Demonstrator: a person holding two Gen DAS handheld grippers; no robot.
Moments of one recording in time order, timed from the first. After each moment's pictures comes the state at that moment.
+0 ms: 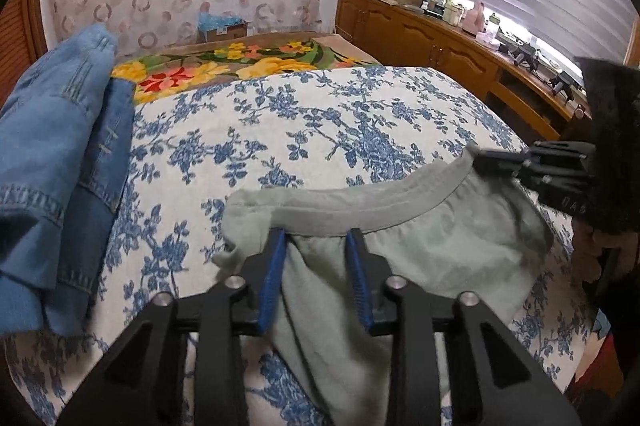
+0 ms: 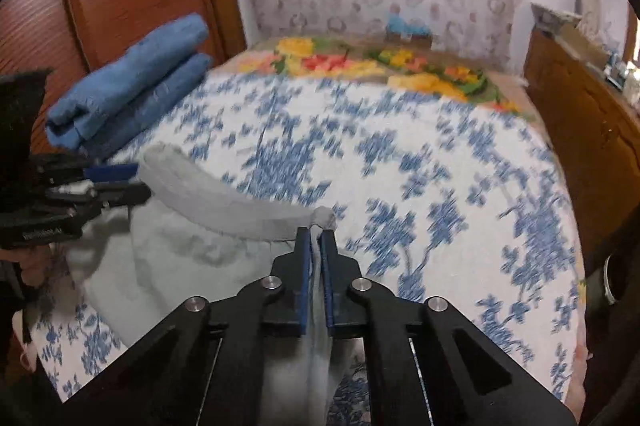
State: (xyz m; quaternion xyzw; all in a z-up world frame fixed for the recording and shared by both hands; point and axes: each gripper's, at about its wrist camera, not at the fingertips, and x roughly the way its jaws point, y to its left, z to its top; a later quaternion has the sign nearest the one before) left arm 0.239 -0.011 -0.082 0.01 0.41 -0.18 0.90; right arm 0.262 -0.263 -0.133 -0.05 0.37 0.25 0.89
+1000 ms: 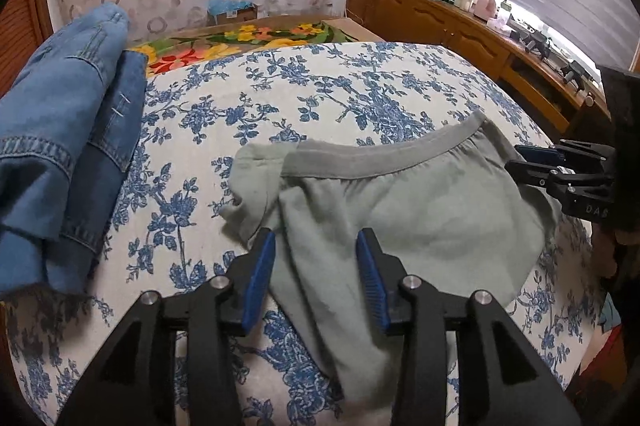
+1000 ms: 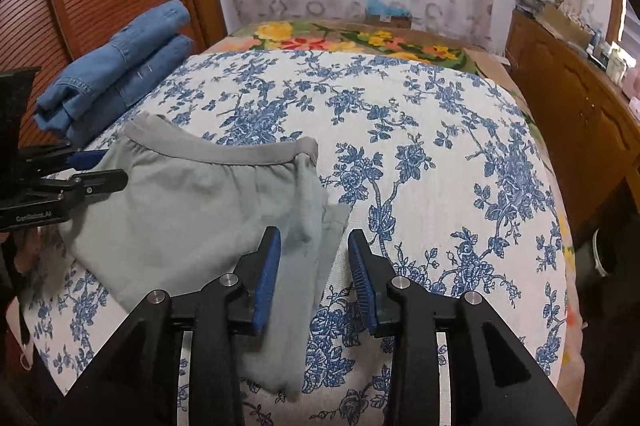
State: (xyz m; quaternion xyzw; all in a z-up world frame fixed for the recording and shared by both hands) left arm 0.222 -0.008 -0.095 0.02 0.43 -0.16 0.89; right arm 0.241 -0.279 -0.149 -0.06 0.41 0.22 0.88
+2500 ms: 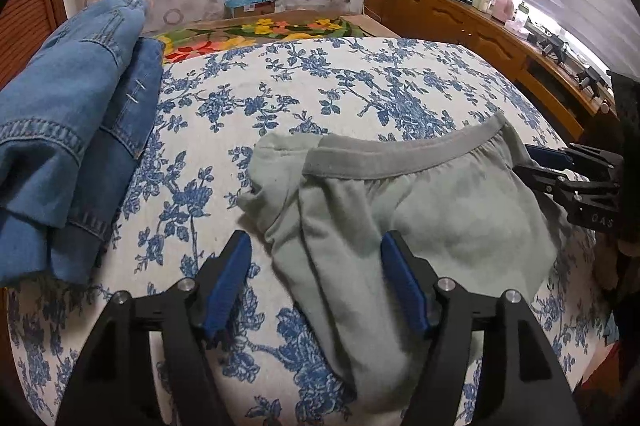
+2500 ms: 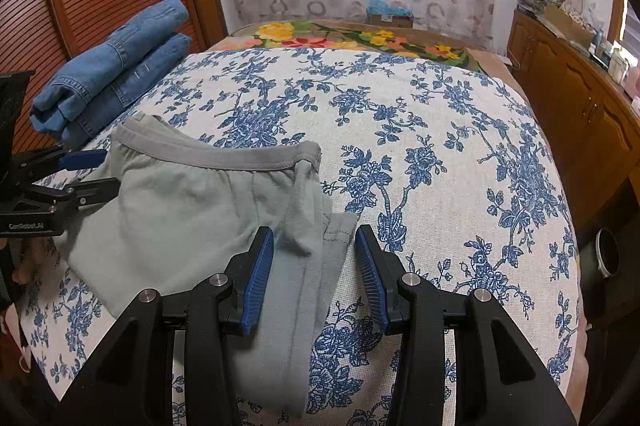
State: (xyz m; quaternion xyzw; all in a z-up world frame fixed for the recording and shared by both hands) left arm 0.223 -0.003 -0.099 0.01 0.44 -0.12 0.89; right arm 0.250 -0.273 -0.157 -0.06 0.41 0.22 0.88
